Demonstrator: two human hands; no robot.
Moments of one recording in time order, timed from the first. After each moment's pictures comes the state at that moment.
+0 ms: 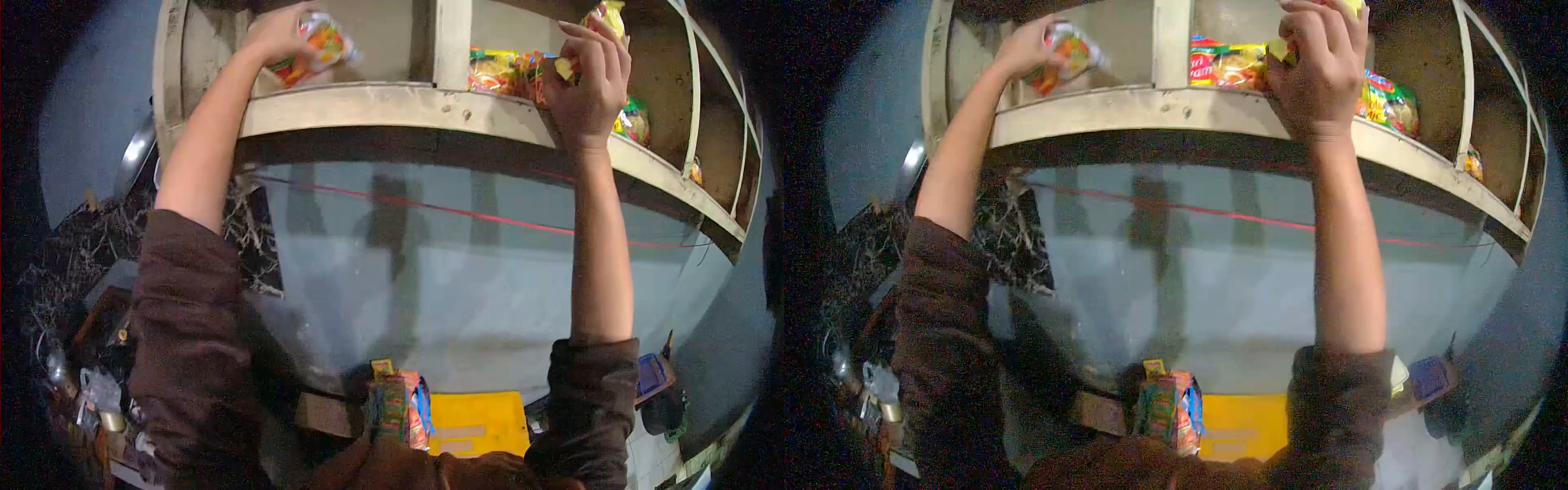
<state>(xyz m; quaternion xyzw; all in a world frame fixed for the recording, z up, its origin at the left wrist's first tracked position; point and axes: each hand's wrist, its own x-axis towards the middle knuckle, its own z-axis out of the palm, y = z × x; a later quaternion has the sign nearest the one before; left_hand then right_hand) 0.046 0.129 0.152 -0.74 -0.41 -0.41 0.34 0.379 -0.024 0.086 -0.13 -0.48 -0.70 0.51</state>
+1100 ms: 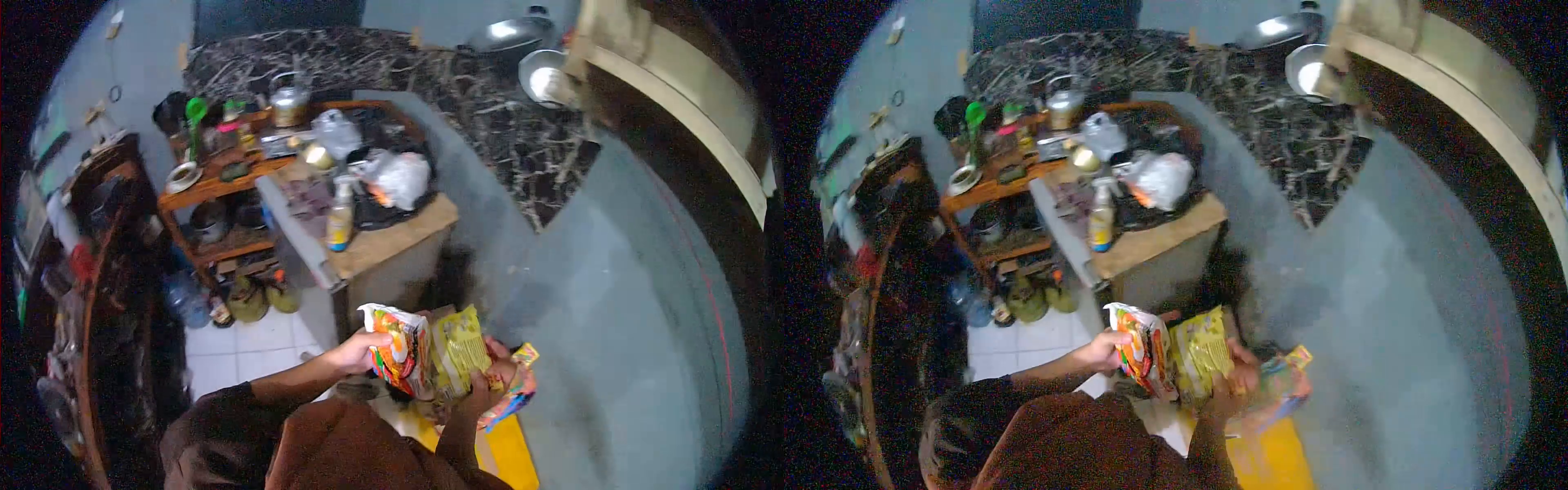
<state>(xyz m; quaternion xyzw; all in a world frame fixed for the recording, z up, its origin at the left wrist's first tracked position) 0.001 -0.289 -0.391 -0.26 -0.26 -0.72 -0.59 0.160 -0.179 -0.369 -0.10 -0.51 0.57 0.64</state>
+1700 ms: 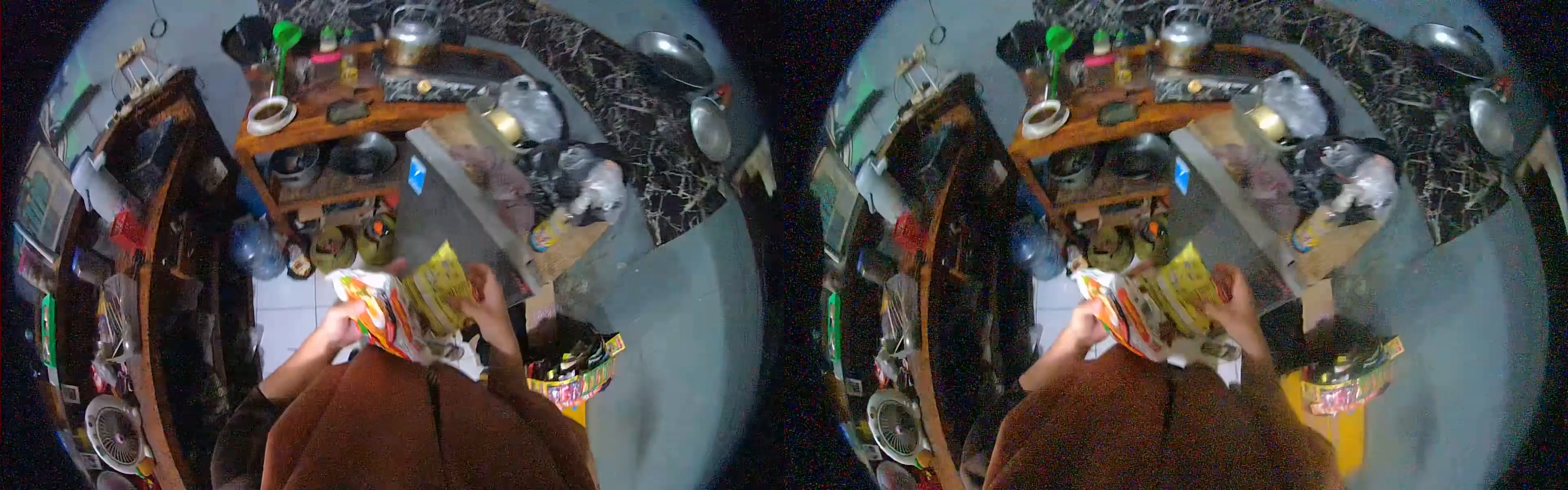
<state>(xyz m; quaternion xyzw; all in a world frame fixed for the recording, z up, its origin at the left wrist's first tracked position) -0.202 -0.596 -0.415 -0.16 -0.31 -0.83 -0.44 -0.120 -0.363 -0.401 -0.08 -0.71 0.67 0.20</state>
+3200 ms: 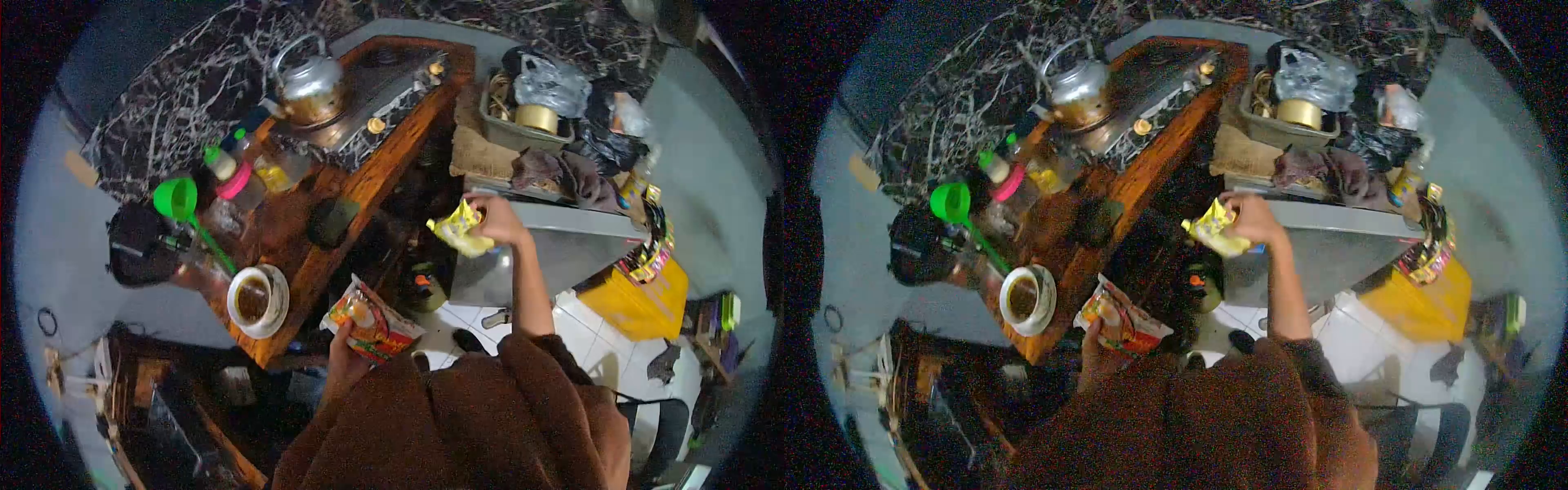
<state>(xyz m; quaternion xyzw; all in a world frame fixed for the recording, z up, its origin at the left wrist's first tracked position) -0.649 -0.676 -0.445 -0.09 -0.28 -0.75 -0.59 -0.465 -0.362 -0.418 -0.30 -0.87 0.31 0.25</state>
